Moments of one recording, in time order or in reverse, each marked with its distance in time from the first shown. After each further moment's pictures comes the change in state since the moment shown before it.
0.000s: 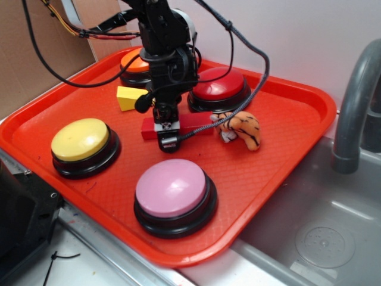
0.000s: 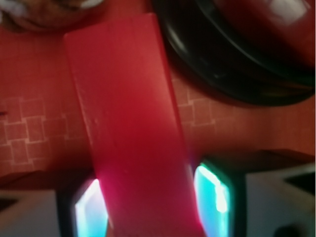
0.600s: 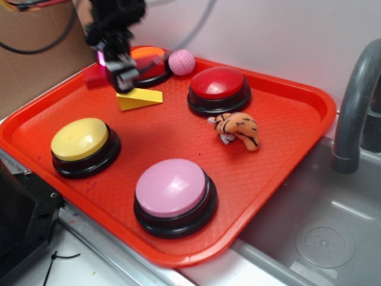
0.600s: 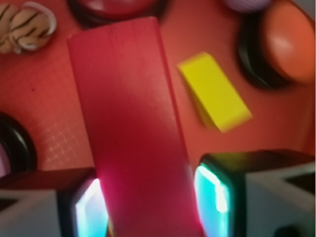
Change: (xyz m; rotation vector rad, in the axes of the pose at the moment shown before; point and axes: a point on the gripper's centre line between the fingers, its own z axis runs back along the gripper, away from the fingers) arm -0.061 0.020 0.096 -0.032 0.060 0.476
